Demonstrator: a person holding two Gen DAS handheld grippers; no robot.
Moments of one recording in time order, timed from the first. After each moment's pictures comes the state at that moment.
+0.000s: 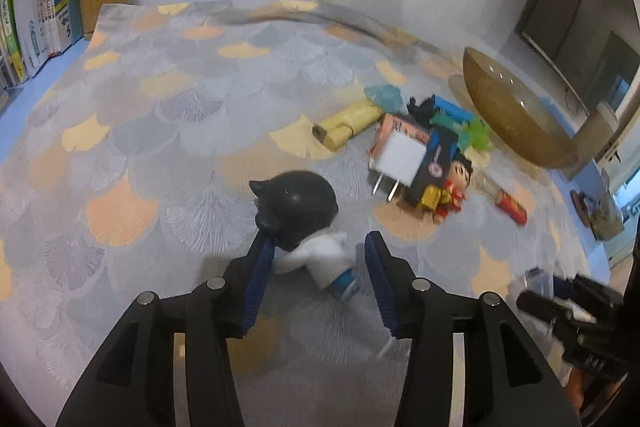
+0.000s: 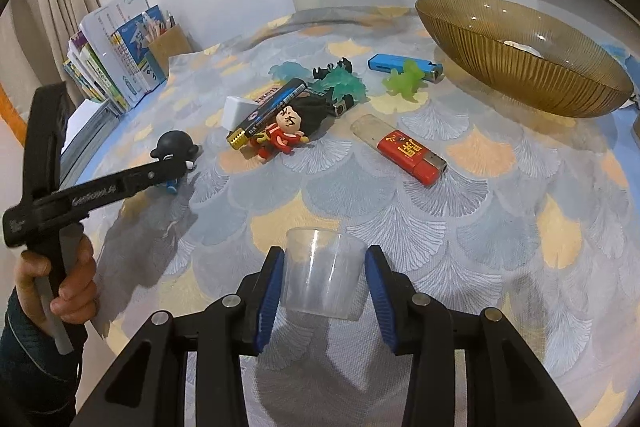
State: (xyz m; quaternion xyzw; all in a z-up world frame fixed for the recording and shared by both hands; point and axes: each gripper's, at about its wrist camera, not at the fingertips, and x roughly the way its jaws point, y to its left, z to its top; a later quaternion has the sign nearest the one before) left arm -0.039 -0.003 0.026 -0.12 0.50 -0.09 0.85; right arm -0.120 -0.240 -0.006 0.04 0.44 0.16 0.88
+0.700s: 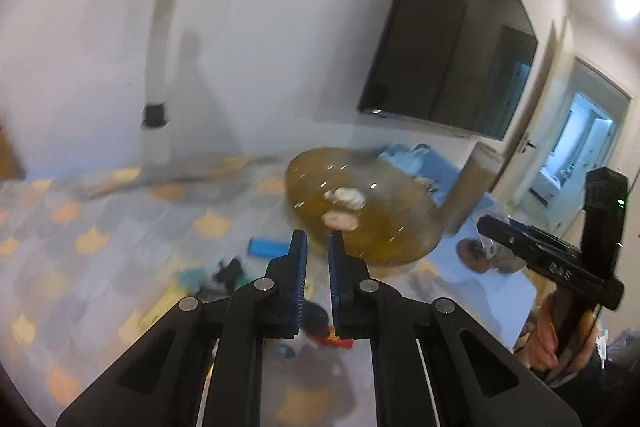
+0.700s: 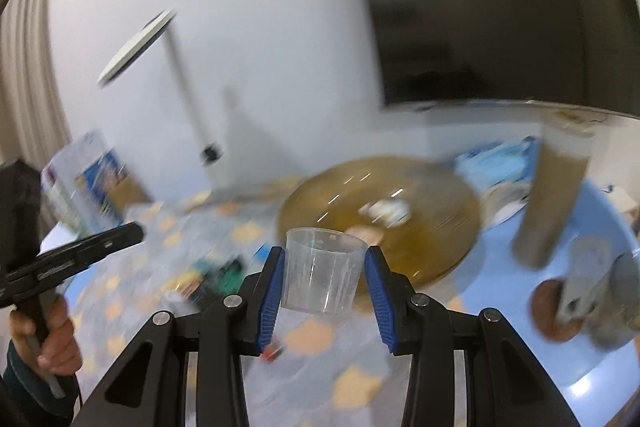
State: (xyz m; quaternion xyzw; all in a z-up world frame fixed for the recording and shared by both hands) left arm 0.018 -0.114 0.169 -0.09 0.36 -0.27 0.89; right arm -0.101 -0.381 0.139 0.09 0.27 0.04 0.96
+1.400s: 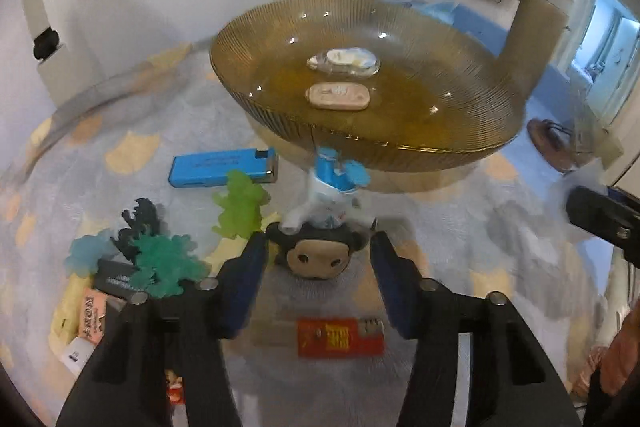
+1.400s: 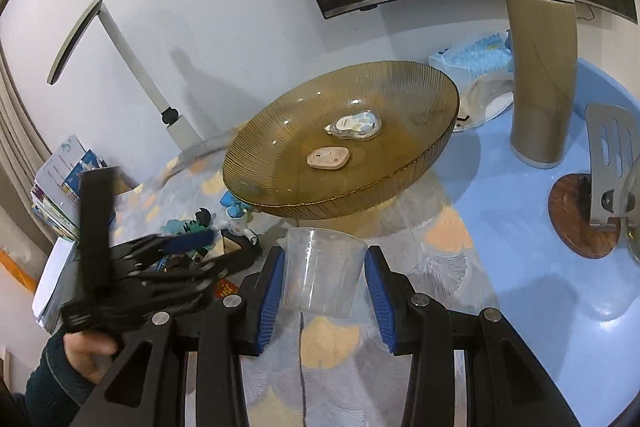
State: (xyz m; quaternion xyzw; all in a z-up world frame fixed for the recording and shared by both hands) left arm 0.059 -0.238 0.036 0.06 0.50 -0.25 0.83; right arm -0.095 -0.415 0.053 0.17 0.36 0.05 0.92
